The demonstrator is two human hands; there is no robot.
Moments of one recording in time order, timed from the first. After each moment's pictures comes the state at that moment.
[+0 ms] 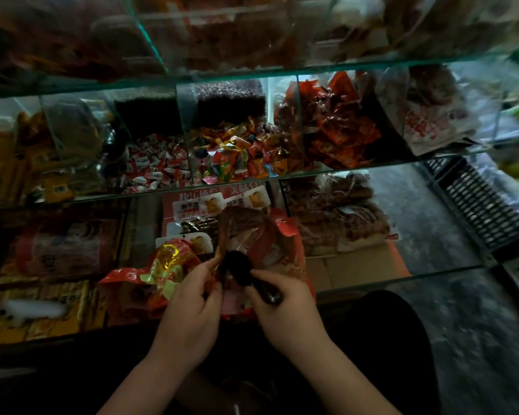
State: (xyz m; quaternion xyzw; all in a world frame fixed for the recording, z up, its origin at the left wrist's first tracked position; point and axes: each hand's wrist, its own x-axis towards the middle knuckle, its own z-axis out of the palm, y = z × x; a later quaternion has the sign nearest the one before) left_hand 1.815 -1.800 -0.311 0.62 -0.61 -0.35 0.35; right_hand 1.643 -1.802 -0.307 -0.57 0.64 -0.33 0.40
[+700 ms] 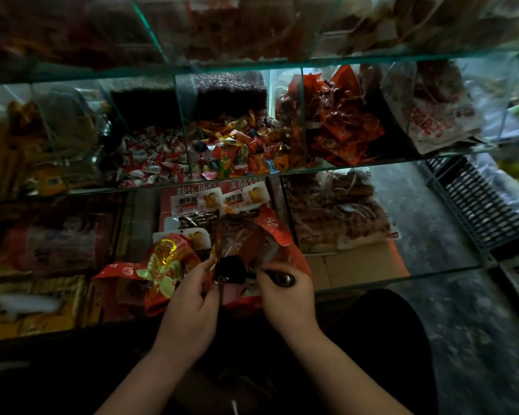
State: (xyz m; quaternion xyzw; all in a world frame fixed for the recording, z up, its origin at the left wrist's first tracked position) left_hand 1.816 -1.806 -0.334 0.65 -0.57 -0.38 0.34; right_hand 1.652 -1.823 -0.341 -0.35 0.68 -0.43 0.47
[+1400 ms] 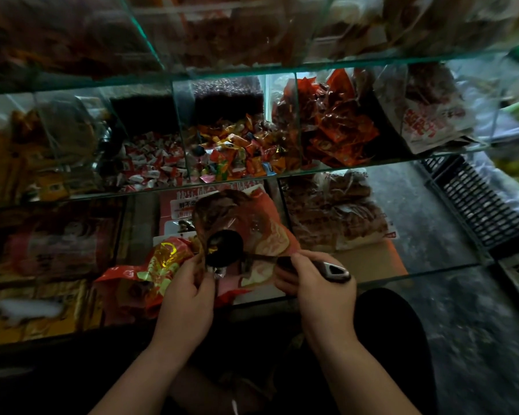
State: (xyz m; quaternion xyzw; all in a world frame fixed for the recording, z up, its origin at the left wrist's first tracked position) left_hand 1.815 -1.817 -0.330 0.67 -0.55 -0.35 0.37; right_hand 1.623 -1.817 -0.308 -0.17 0.61 -0.59 0.51
